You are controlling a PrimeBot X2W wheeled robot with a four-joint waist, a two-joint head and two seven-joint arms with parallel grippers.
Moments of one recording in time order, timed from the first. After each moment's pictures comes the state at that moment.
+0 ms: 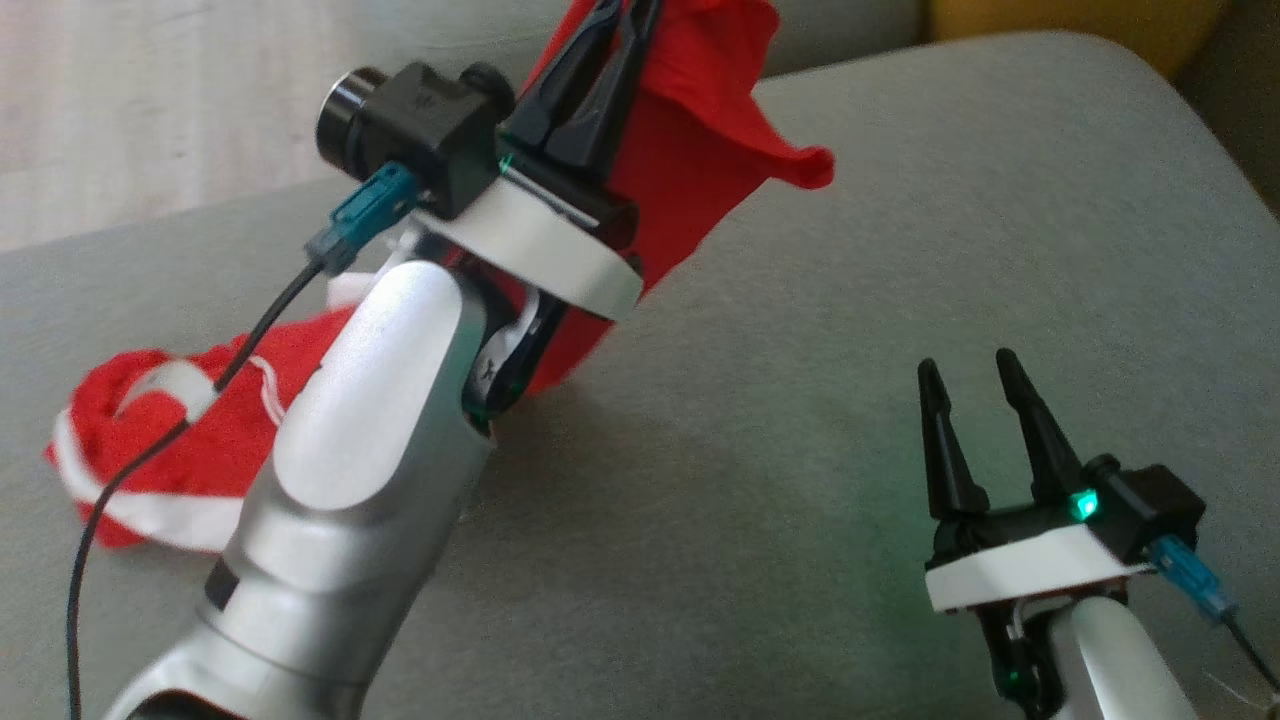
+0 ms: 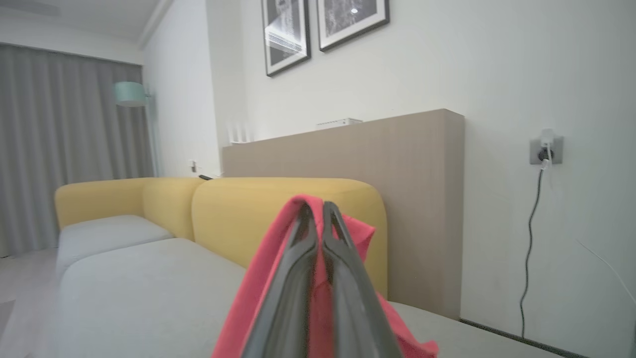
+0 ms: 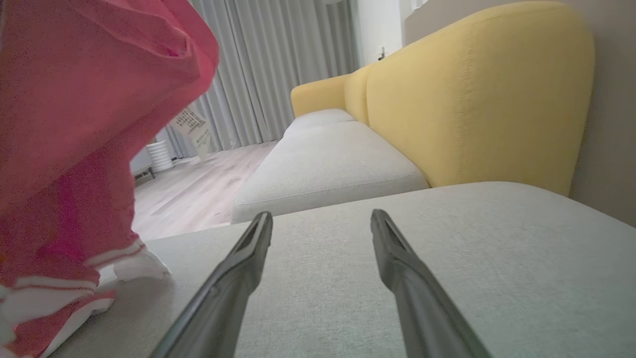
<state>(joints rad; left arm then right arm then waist) -0.76 0.05 -0.50 0.21 -0.38 -0.13 0.02 -0.07 -0.04 0.13 0.19 0.20 0.13 -0.25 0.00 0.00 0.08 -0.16</state>
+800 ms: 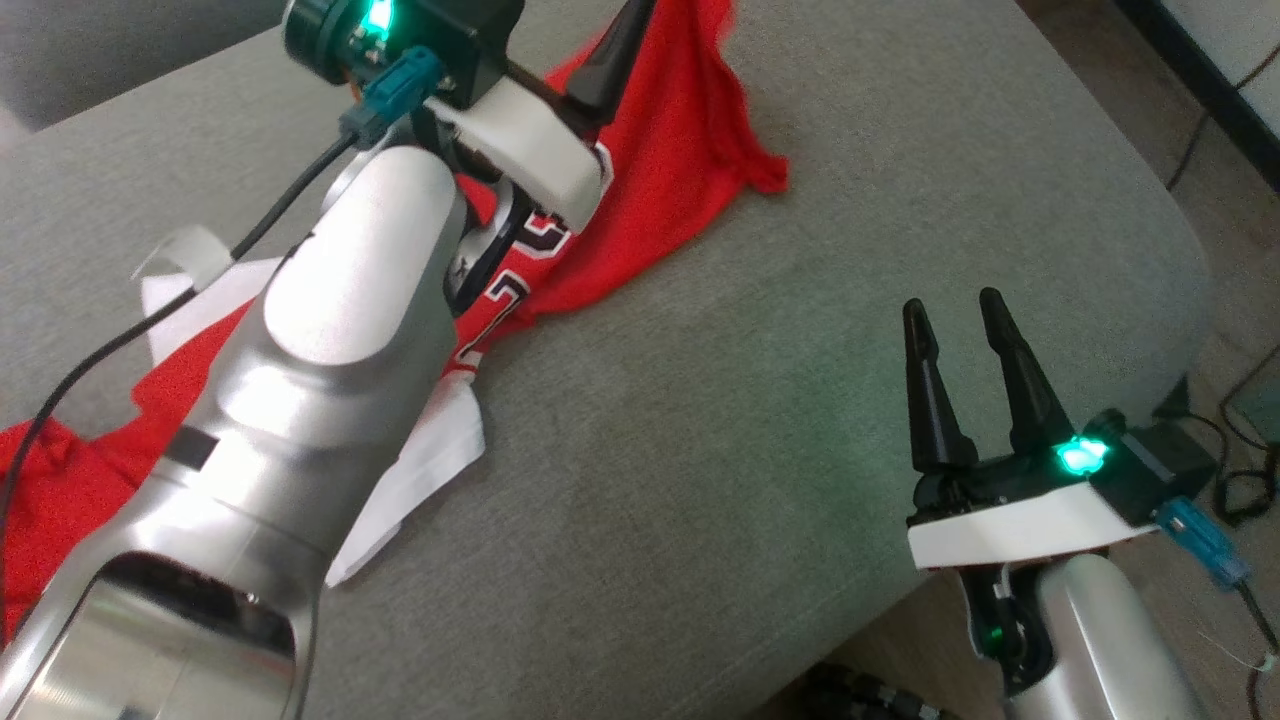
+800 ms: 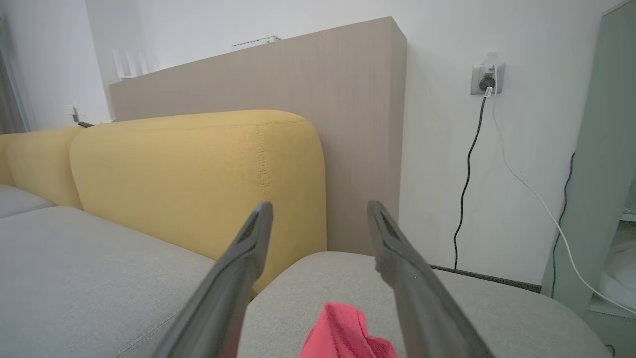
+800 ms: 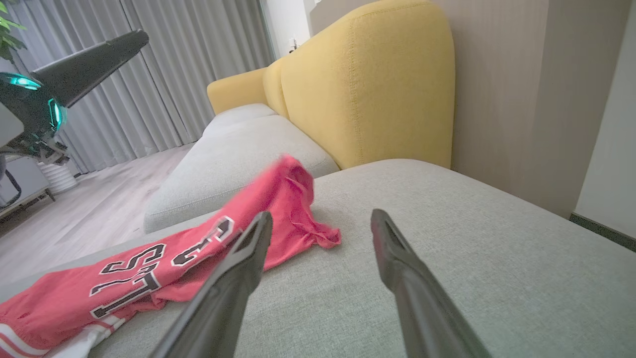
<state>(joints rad) -1.04 0.09 -0.64 0.62 -0.37 -0.13 -0.11 -0.13 -0.04 0.19 0.13 0.32 0.13 -0.25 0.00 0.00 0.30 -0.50</state>
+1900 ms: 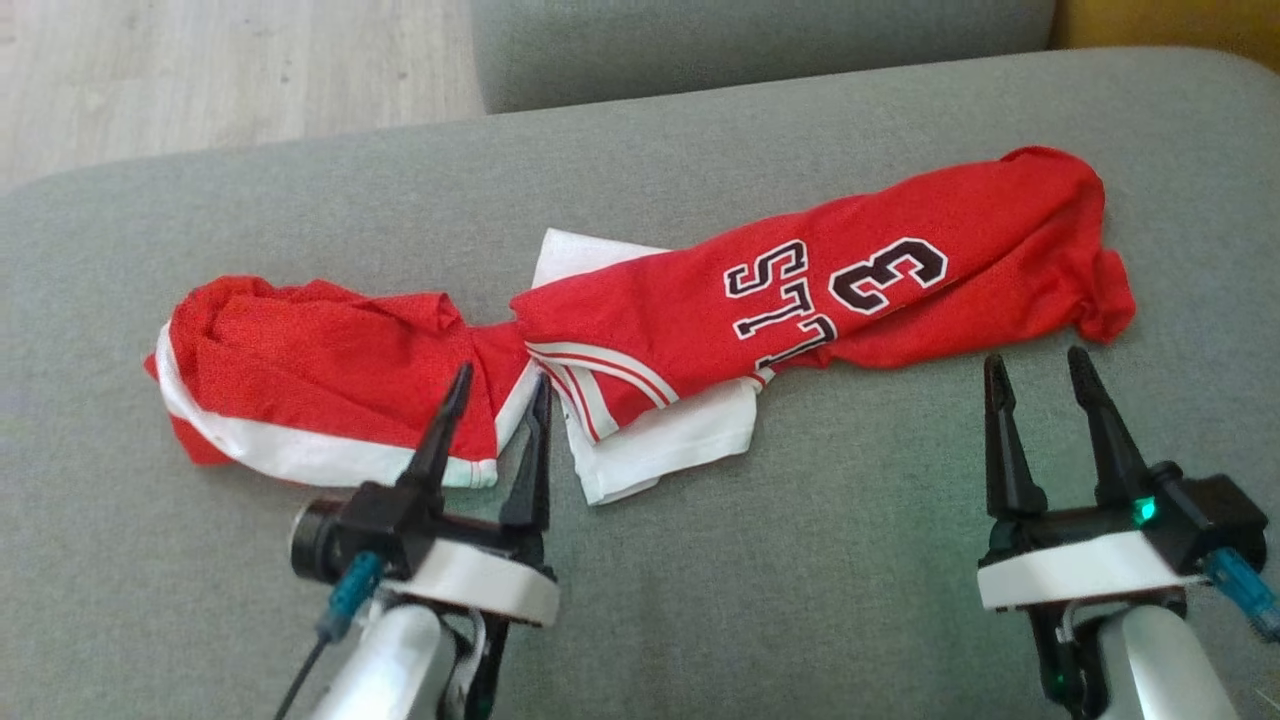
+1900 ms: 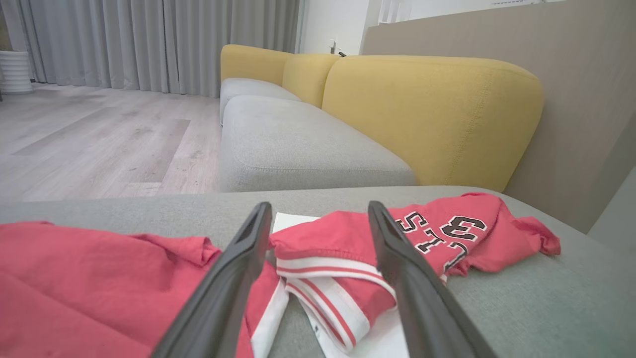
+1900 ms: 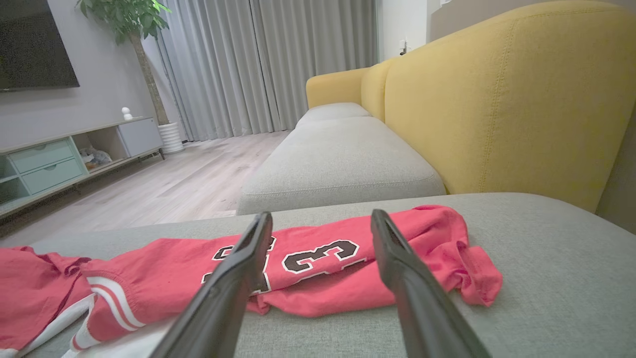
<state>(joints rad) -0.24 0.11 -0.48 0.30 -0.38 0.04 -0.25 -0.05 -0.04 0.02 0.15 0.14 0.13 -0.25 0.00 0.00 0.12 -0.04</state>
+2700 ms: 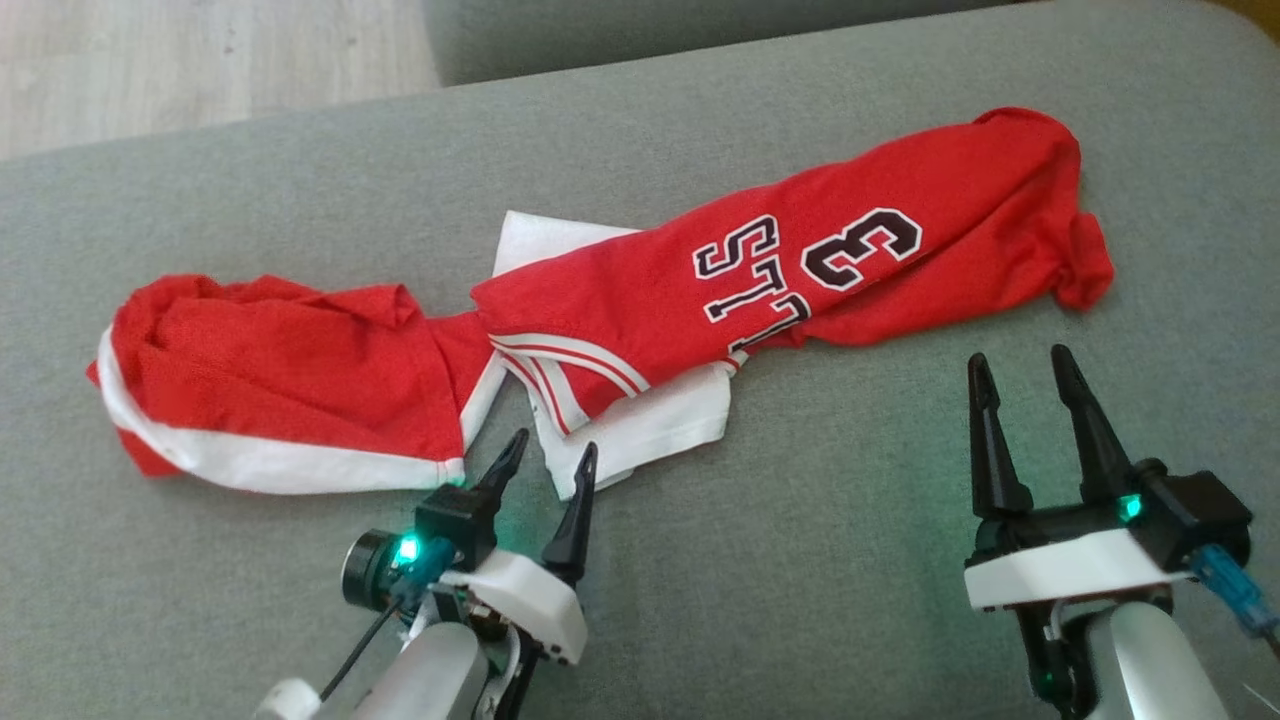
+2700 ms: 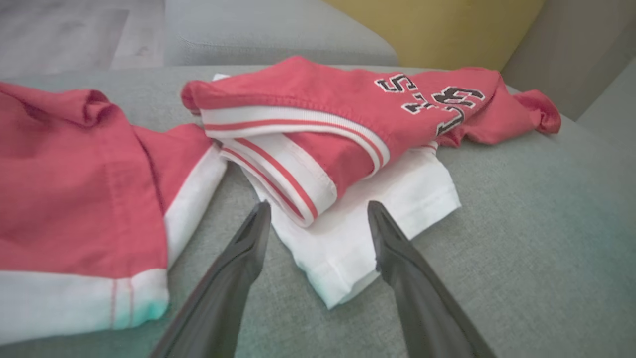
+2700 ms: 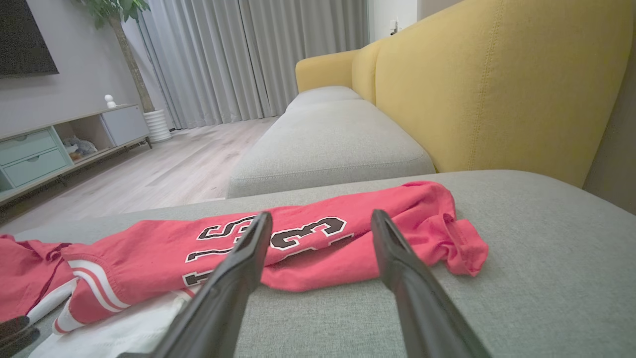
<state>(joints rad) -0.28 0.05 -0.54 0.54 -0.37 0.01 -0.15 -0.05 -0.04 0.05 0.16 0.15 0.13 -0.25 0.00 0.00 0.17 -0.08</state>
